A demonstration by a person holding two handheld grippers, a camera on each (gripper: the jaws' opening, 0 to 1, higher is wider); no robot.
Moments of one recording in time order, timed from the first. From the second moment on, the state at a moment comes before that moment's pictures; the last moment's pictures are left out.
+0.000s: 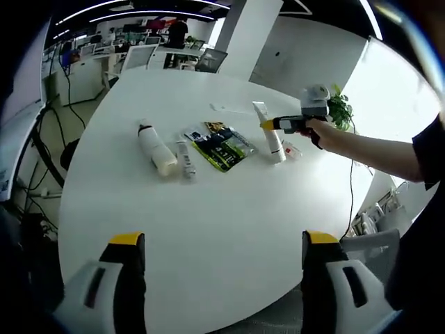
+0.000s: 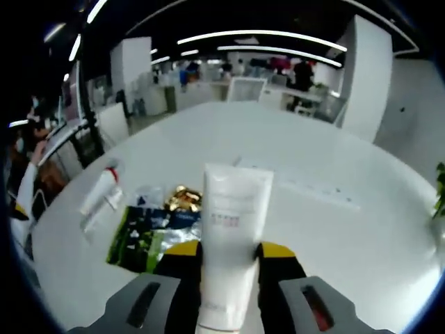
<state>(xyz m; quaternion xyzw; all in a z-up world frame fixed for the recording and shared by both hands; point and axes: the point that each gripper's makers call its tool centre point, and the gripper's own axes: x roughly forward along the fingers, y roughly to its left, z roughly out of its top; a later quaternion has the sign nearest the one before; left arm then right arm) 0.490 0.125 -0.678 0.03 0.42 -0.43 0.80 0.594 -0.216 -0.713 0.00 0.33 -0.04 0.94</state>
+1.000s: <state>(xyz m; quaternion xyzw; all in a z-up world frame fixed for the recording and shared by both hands) 0.472 0.098 -0.637 0.02 0.37 -0.47 0.80 0.541 -0.132 -0.561 -0.07 0.16 0.07 0.98</state>
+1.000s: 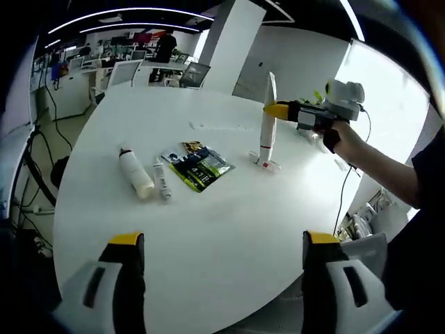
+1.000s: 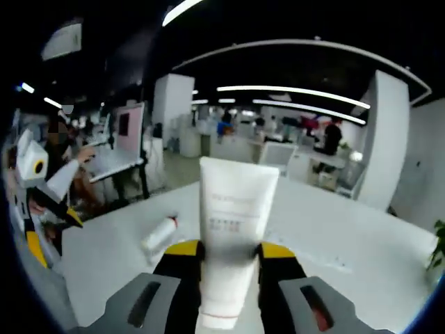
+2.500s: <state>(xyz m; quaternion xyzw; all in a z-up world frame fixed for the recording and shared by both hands) 0.415 -0.012 -0.455 -0.07 0.14 -0.61 0.78 0.414 -0.015 -0.486 -0.16 0.08 0.11 0.98</state>
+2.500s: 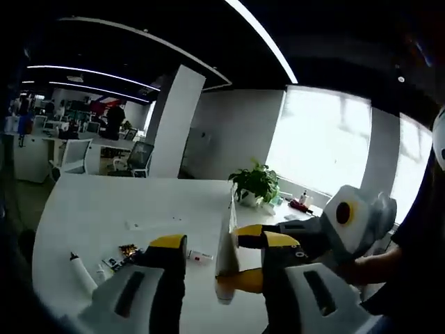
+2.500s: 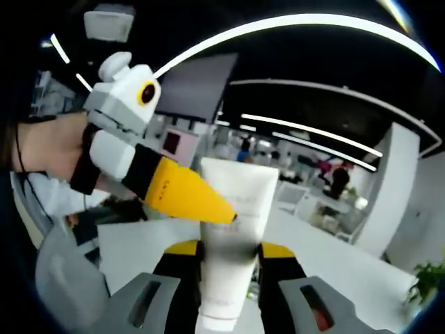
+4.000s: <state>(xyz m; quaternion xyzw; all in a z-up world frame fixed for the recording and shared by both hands) 0.383 -0.004 -0.424 0.01 0.14 -0.73 0.67 0.369 -0.002 -0.453 -0.03 0.07 0.29 0.96</state>
